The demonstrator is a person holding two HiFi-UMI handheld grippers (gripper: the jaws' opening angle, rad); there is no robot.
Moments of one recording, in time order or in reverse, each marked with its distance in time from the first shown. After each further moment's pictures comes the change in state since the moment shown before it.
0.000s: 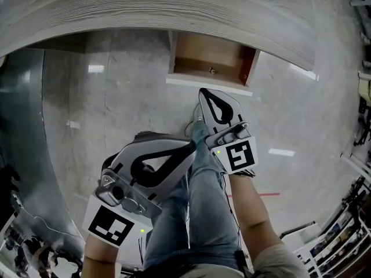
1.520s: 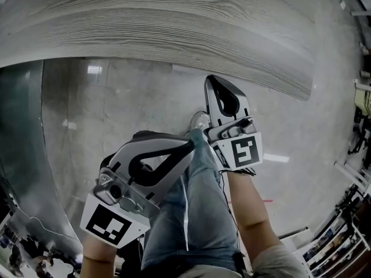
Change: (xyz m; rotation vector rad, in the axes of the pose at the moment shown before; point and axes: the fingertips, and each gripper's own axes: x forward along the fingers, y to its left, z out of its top) left arm 0.013 0.048 0.014 -0.008 -0.026 0.028; right arm 0.051 -0.049 0.050 0.017 -0.059 -0.069
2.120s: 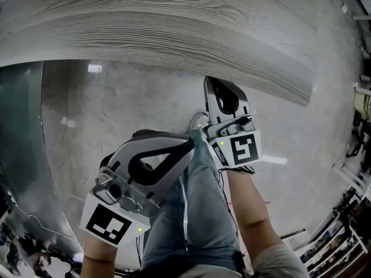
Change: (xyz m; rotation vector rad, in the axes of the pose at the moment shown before) left arm 0.003 0.008 0.004 0.000 -0.008 0.025; right arm 0.012 -0.004 0.002 0.002 0.005 0.006
